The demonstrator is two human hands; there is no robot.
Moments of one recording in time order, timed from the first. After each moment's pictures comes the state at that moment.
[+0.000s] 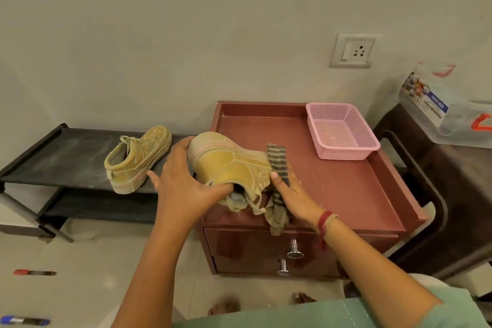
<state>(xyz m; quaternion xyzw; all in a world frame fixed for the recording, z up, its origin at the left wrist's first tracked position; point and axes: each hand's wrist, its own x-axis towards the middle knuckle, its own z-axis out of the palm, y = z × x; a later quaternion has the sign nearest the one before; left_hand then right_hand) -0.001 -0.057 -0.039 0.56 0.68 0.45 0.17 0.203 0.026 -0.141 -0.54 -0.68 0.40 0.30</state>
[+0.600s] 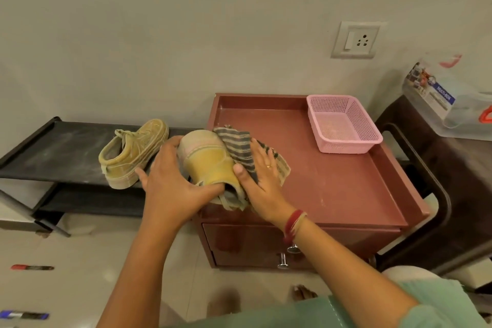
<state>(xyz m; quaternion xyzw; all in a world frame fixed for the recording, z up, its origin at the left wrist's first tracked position) -0.016 -0.054 -0.047 0.57 0.68 0.42 0.16 0.138 0.001 -0.104 -0.42 -0.75 0.29 0.42</state>
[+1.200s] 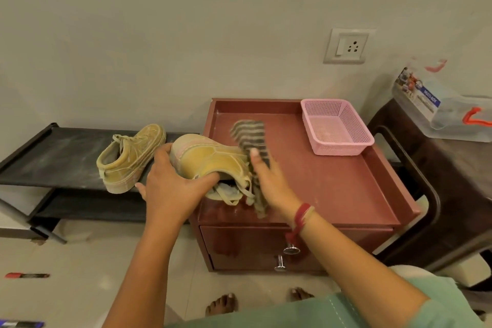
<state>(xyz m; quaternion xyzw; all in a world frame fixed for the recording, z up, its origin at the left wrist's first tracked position) -0.014 -0.050 -0.053 0.49 0.71 0.46 0.22 0.153 0.008 -0.096 -0.48 -0.62 0.45 0.44</state>
